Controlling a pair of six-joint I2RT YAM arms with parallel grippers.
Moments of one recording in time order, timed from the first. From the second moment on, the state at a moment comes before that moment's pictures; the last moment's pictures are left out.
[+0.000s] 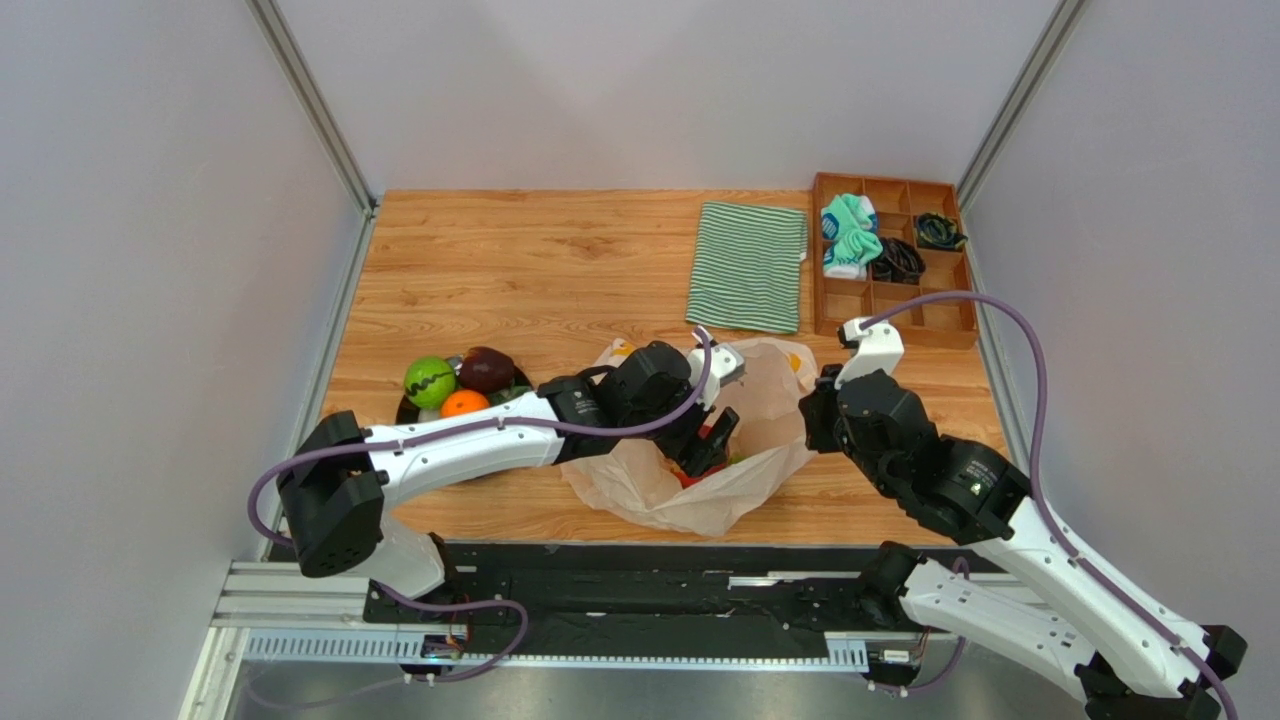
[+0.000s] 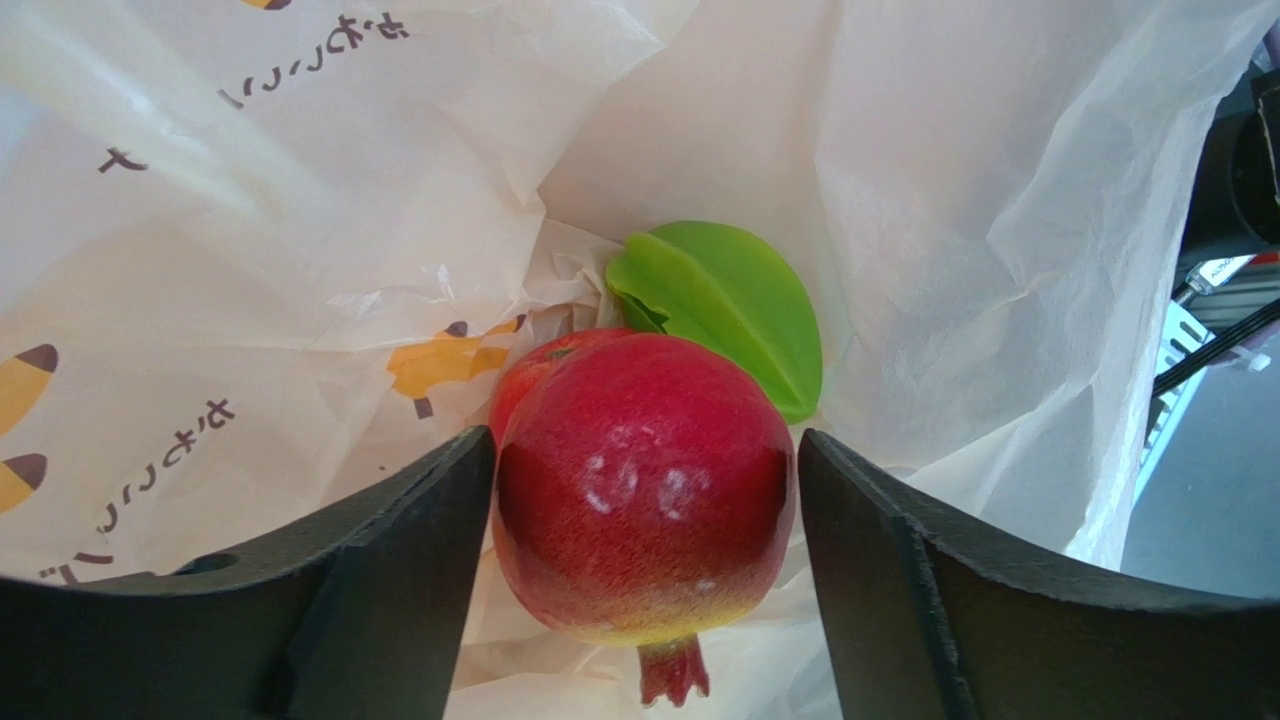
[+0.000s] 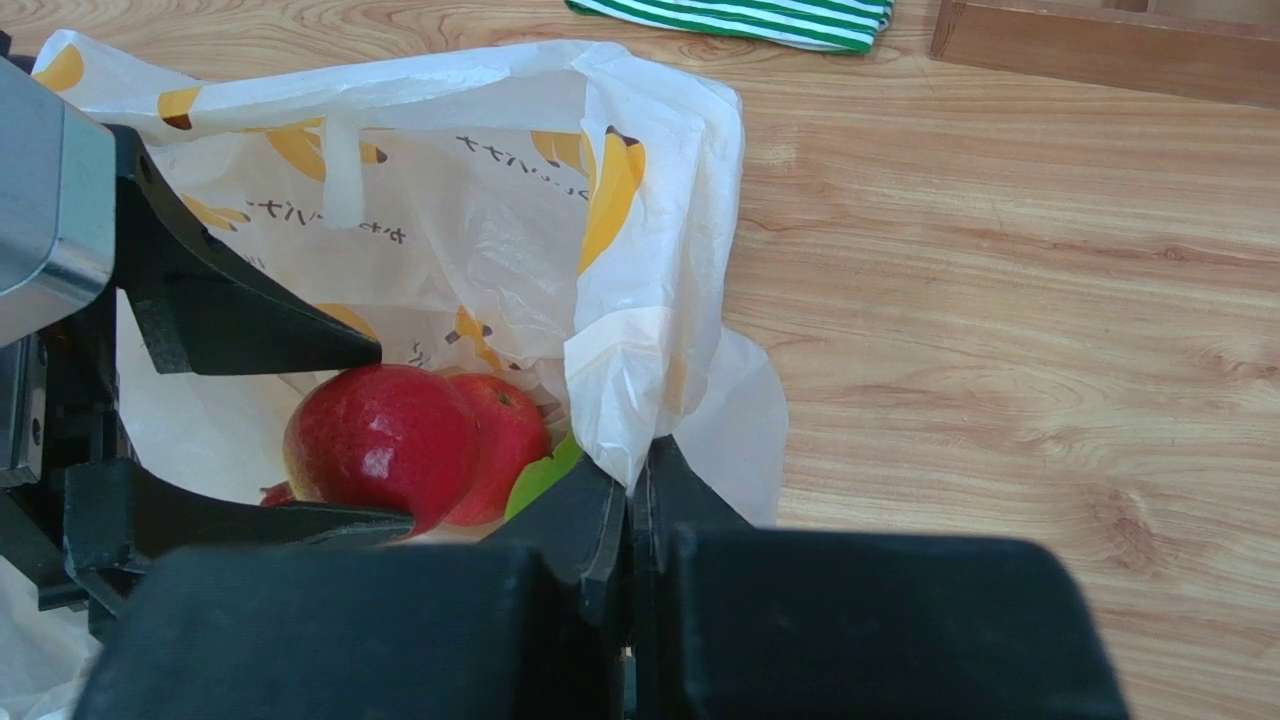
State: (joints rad) left arm -1.06 1.49 1.08 -0.25 0.10 -0.20; right arm 0.85 0.69 0.90 -0.78 0.49 0.52
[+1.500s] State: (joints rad) left arm -0.62 0.70 0.88 -0.16 -0.05 -0.21; right arm 0.85 0.69 0.90 -0.79 0.49 0.52
